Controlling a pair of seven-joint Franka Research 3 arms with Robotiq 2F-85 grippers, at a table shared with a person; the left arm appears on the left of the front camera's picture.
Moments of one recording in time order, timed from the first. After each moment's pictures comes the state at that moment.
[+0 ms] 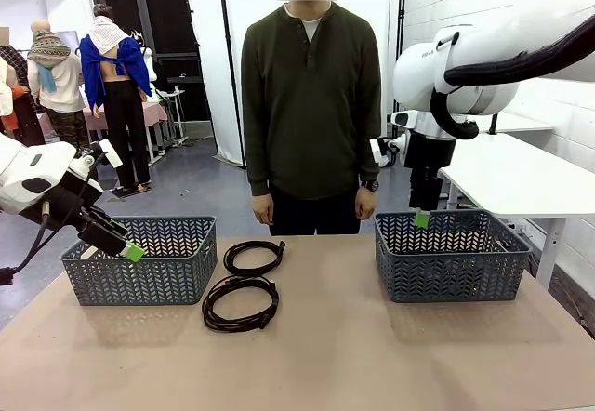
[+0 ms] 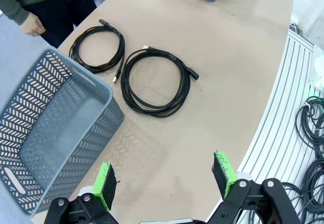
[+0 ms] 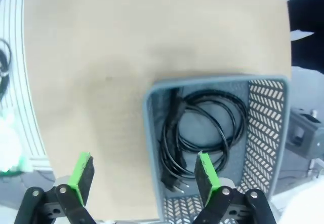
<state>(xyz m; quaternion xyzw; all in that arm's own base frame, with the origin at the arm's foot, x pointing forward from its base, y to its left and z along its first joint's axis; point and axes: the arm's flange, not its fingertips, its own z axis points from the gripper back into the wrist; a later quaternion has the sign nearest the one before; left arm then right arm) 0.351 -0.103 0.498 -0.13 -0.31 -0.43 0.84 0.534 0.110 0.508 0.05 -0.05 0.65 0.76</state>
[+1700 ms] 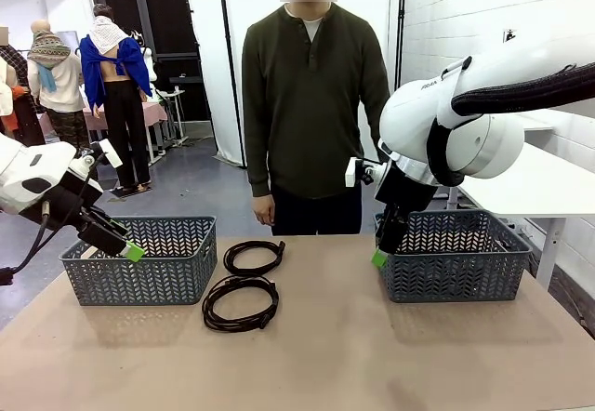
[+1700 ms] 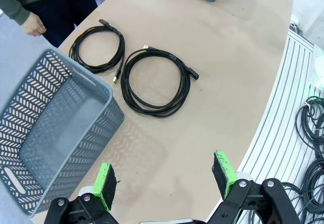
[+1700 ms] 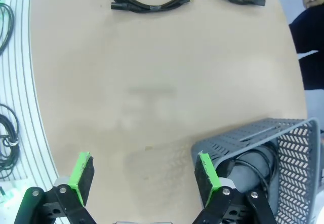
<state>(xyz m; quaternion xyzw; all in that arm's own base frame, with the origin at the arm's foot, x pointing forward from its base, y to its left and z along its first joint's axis) 0.352 -0.103 0.498 -0.13 -0.31 -0.43 0.84 0.446 0.160 0.463 0.10 -0.16 0.59 0.78</state>
